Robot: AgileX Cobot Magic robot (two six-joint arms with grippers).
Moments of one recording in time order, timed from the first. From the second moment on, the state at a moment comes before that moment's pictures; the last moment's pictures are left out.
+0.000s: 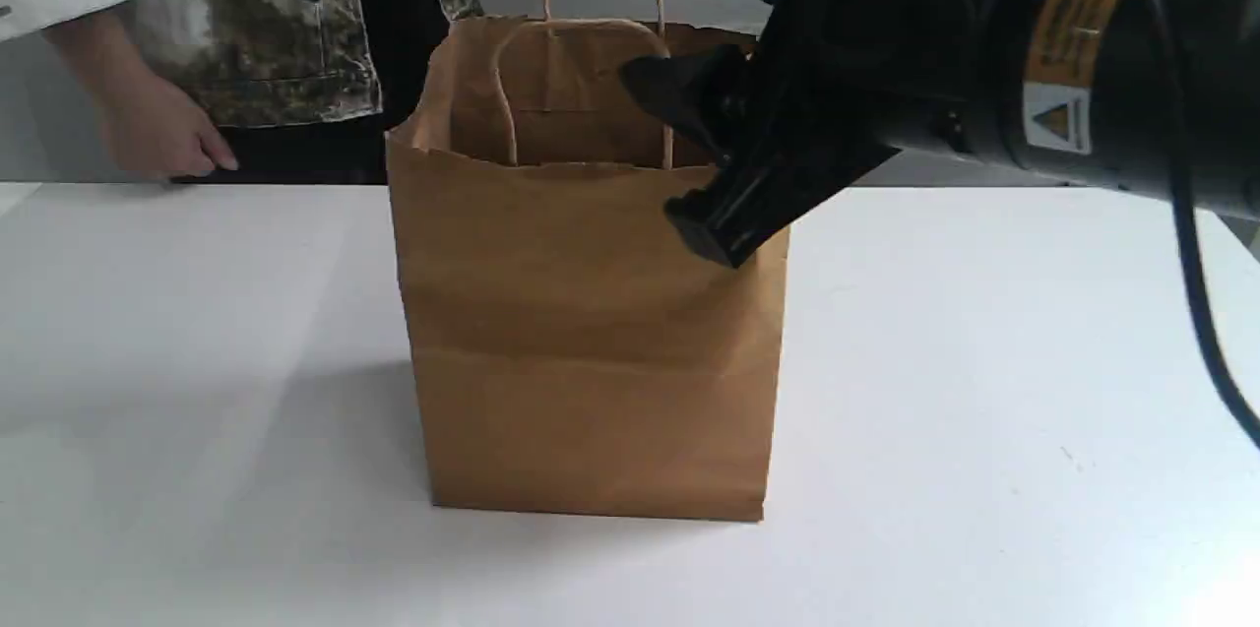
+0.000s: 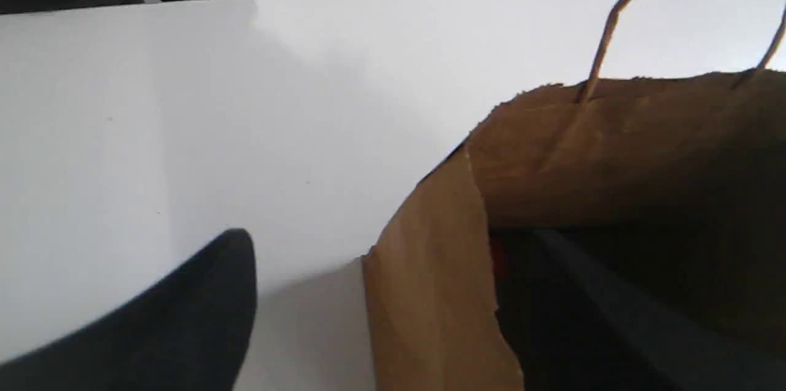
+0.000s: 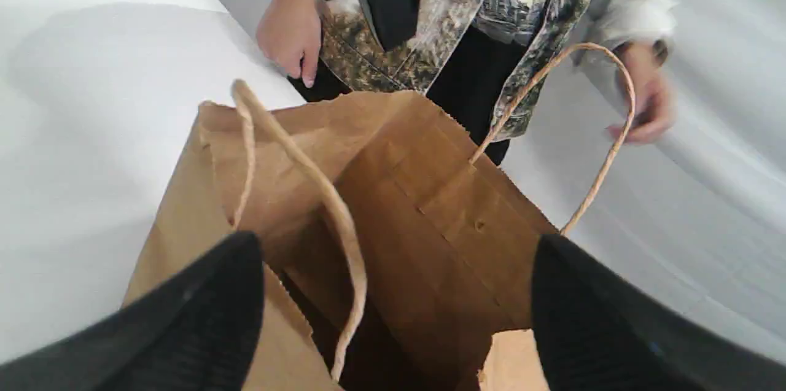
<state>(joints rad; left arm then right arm) -0.27 1.94 -2.13 -0.09 1.21 -0.14 0.70 1.25 -1.03 -0.65 0.13 0.21</state>
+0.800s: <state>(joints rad) -0.27 1.50 -2.13 -0.04 1.17 -0.13 0.70 0.78 -0.78 -0.68 0.41 0.41</state>
